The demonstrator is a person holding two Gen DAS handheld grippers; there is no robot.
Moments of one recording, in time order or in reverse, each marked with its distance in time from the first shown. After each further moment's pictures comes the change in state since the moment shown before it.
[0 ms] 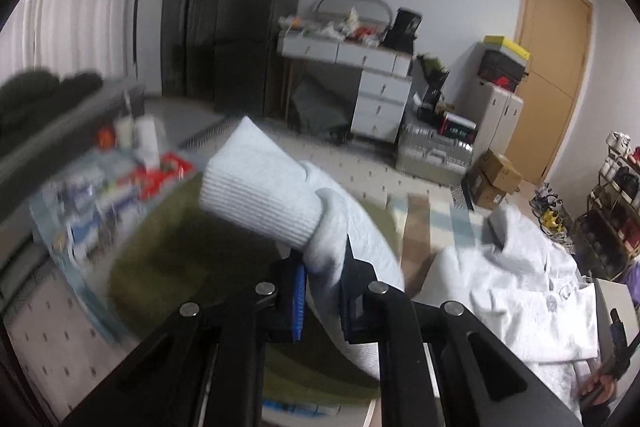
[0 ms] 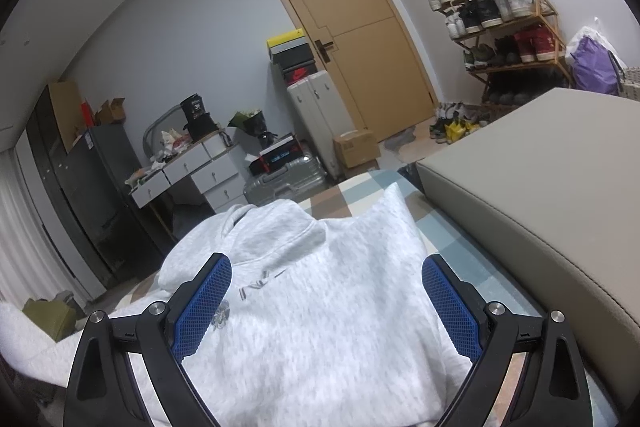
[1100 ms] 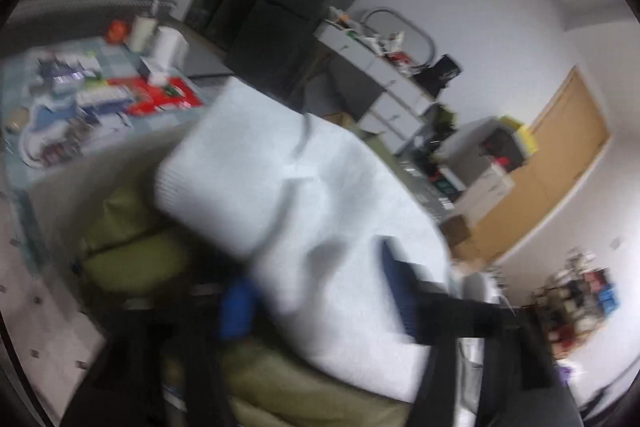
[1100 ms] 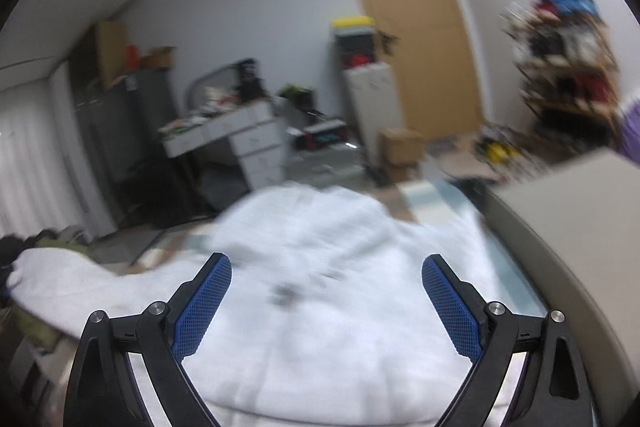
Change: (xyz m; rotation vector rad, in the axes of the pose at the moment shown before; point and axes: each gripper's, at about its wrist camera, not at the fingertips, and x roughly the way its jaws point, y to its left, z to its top) left arm 0.062 0.182 -0.077 -0.422 0.021 -0.125; right arm -0.028 0.135 0.021 -0.265 0.078 0.163
